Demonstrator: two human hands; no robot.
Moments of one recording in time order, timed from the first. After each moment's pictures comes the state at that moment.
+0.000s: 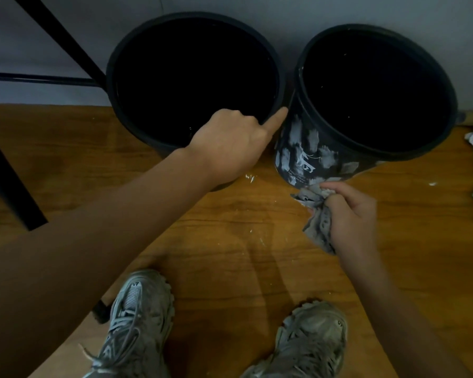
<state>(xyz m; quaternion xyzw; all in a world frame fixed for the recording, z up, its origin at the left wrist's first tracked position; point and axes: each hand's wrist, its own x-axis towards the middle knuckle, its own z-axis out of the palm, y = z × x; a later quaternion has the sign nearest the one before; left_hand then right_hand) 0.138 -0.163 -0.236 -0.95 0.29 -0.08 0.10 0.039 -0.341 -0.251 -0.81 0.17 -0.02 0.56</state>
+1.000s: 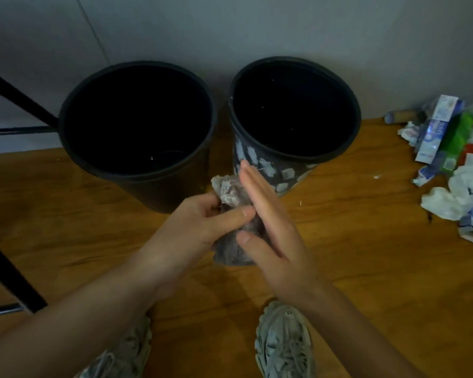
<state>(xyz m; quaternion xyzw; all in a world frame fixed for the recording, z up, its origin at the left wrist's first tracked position) 0.025 -0.196 -0.164 -0.68 -0.03 0.30 -0.67 -0.005 -0.339 -0.199 -0.81 -0.14 0.03 0.56</state>
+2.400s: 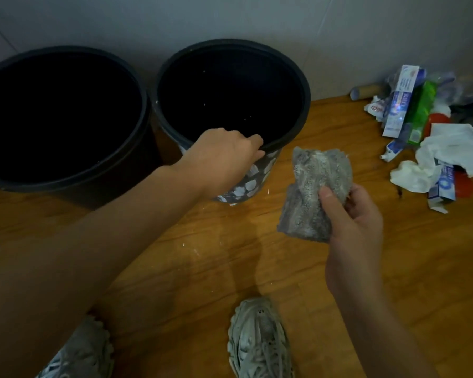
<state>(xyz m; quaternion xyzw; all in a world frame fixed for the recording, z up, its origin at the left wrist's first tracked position) 0.130 -0.313 -0.211 -0.91 0.41 -0.01 -0.03 -0.016 -0.450 -0.214 -0.63 0.26 -0.18 0.71</state>
